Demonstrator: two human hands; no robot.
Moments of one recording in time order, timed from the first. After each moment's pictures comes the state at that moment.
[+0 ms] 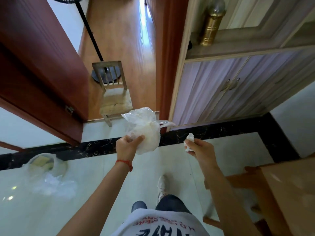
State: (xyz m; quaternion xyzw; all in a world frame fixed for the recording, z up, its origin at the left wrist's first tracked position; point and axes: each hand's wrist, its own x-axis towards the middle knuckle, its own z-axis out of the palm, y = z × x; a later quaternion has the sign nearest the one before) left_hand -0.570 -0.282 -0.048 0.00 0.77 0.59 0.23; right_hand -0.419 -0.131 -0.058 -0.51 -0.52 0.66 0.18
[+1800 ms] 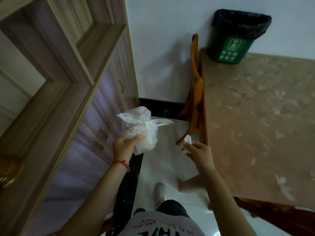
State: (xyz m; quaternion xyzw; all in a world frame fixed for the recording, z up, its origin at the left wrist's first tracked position) left_hand -0.486 0.253 -0.040 0.43 0.62 0.36 0.55; right_hand -0.300 0.143 -0.046 -0.72 -0.16 0.43 0.52
